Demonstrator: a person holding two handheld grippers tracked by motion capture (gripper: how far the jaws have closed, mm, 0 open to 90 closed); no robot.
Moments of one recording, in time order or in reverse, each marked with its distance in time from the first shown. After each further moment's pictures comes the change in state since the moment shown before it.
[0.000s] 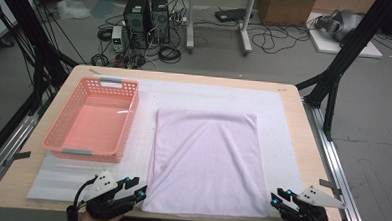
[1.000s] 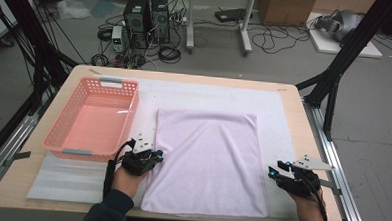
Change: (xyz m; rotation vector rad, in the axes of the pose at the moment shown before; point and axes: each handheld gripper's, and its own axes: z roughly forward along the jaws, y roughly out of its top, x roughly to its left) left arm 0.039 0.039 0.107 0.152 0.130 0.088; right arm -0.057 0.034 0.057 -0.001 0.000 -0.013
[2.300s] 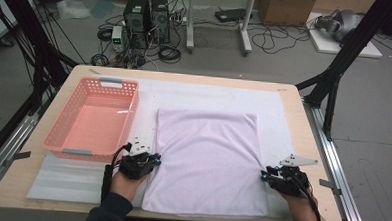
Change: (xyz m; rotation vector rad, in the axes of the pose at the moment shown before) left arm -0.004 -0.009 -0.005 0.029 0.005 -0.058; right arm 0.014 0.003 0.020 0.147 0.055 -0.007
